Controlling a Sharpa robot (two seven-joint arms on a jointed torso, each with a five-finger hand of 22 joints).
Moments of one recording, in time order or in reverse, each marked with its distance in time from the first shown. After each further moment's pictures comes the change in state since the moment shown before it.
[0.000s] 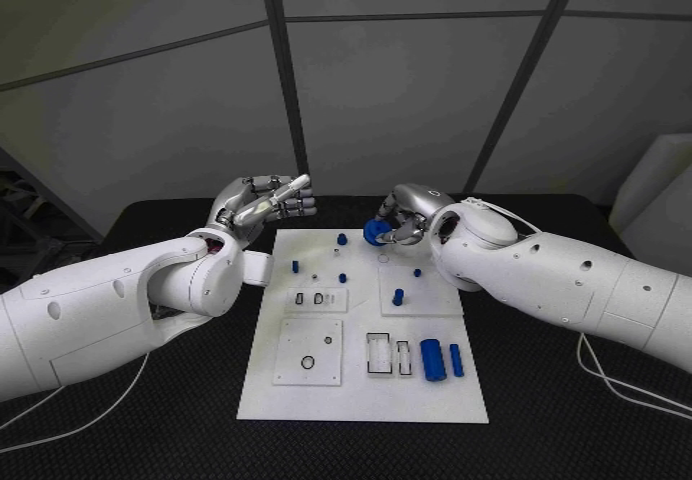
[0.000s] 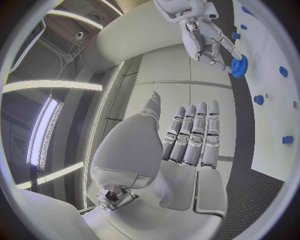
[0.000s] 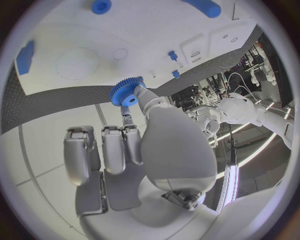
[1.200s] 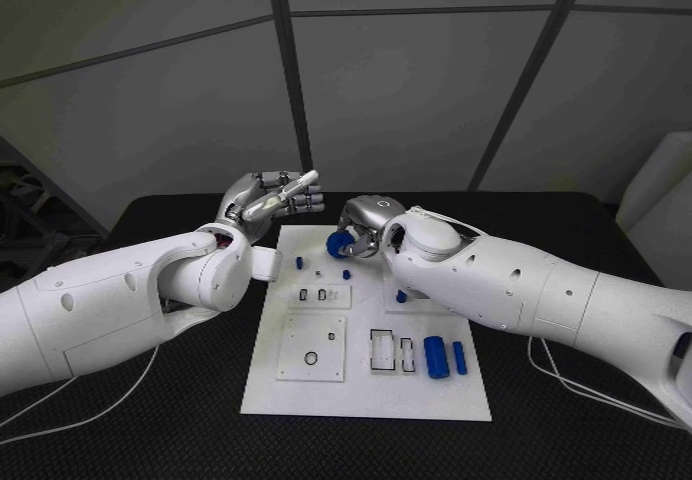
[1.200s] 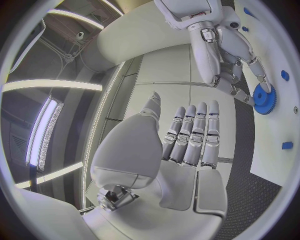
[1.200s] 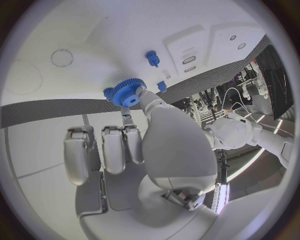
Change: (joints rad) left arm 0.000 0.012 0.000 -0.003 0.000 0.001 -0.001; left_hand -0.004 0.004 0.003 -0.003 0.000 0.000 0.000 0.000 -0.001 0.000 0.000 0.000 0.000 0.000 0.000 -0.008 0.000 0.000 0.000 0.000 0.000 -0.001; right arm -0.003 0.189 -0.056 -0.124 -0.099 0.040 -0.001; right_hand -0.028 -0.002 0.001 -0.004 0.004 0.001 0.000 -0.026 0.001 -0.004 -0.003 -0.005 0.000 -0.004 -0.003 0.000 0.000 0.000 0.000 0.000 0.000 0.000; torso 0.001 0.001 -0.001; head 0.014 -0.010
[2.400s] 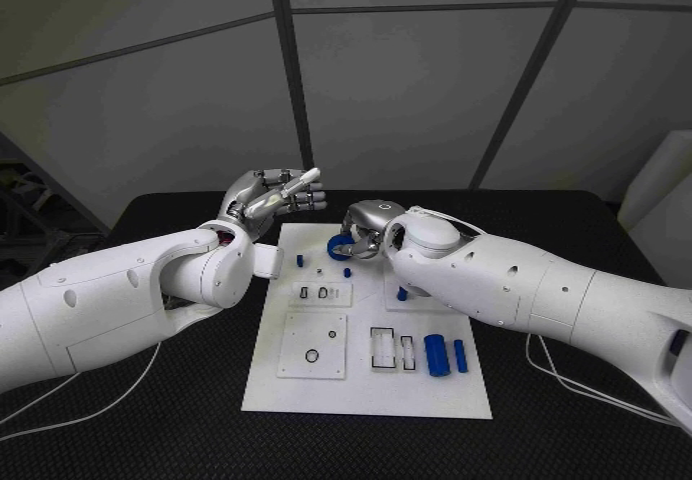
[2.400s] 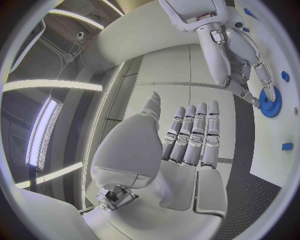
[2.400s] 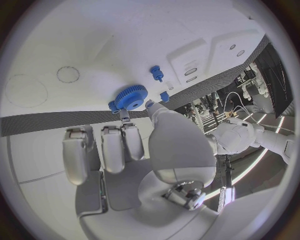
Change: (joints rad) left arm 0.001 0.001 0.000 -0.002 0.000 0.002 -0.003; left_hand -0.003 0.003 -0.006 -0.006 0.000 -0.004 0.004 -0.004 -0.001 0.000 0.000 -0.006 0.000 0.000 0.000 0.000 0.000 0.000 0.000 0.000 0.000 -0.002; right arm 0.001 0.019 -0.010 -0.047 0.026 0.069 0.012; right_hand -0.205 0.032 -0.037 0.154 -0.020 -0.133 0.008 -0.012 -0.041 0.000 0.033 -0.041 0.000 0.002 0.024 0.003 0.000 0.000 0.000 0.022 0.000 0.000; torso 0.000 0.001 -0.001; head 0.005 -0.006
